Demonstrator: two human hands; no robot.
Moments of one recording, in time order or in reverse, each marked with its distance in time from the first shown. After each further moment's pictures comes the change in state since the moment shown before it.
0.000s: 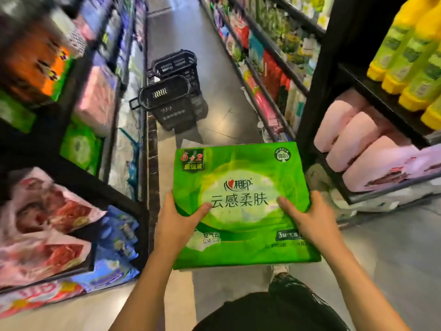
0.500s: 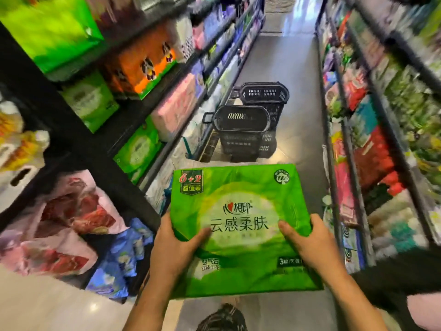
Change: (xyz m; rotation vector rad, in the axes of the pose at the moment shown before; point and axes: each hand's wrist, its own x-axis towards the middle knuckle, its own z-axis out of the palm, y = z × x) left_hand 0.234 -0.001 -0.052 -0.147 0.432 -0.226; right_hand 0.295 -0.204 0.161 -0.168 -0.360 -0.236
